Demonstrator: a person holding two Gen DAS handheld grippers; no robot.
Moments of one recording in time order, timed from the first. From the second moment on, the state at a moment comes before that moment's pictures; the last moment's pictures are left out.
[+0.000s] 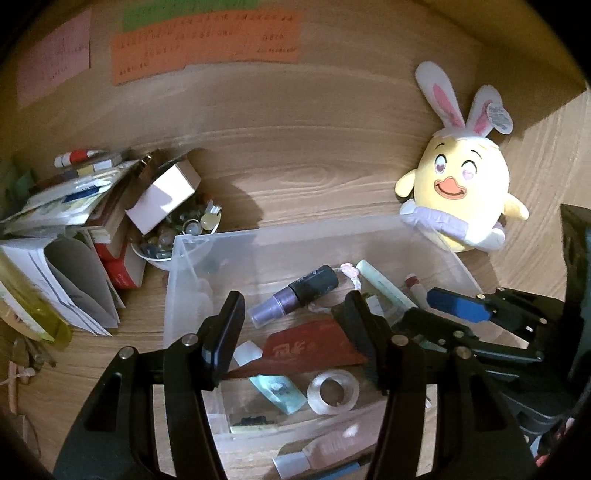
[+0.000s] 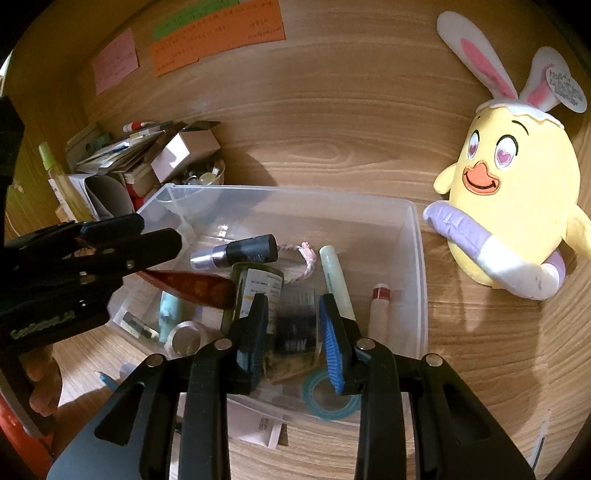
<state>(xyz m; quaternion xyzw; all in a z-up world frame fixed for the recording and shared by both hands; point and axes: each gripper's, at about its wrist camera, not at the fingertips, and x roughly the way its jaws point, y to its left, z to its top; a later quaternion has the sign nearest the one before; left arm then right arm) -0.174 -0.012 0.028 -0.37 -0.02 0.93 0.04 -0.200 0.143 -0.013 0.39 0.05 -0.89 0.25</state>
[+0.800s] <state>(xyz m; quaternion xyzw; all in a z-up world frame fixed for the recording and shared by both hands) -0.100 -0.038 0.048 -0.33 -0.02 0.94 0.03 -0.146 0.161 0.021 0.34 0.04 -0.90 0.29</state>
